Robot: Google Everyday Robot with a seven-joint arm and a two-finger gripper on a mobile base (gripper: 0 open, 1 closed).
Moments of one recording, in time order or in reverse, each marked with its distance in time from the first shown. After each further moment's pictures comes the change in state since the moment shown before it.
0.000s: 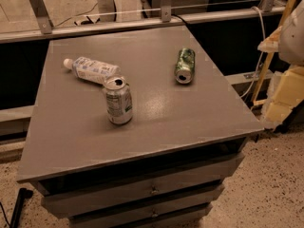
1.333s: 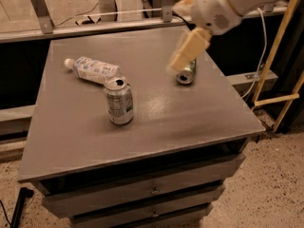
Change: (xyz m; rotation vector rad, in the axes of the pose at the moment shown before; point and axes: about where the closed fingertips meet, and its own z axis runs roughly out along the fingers) arm -0.183 -0.082 0.035 0.043 -0.538 -0.160
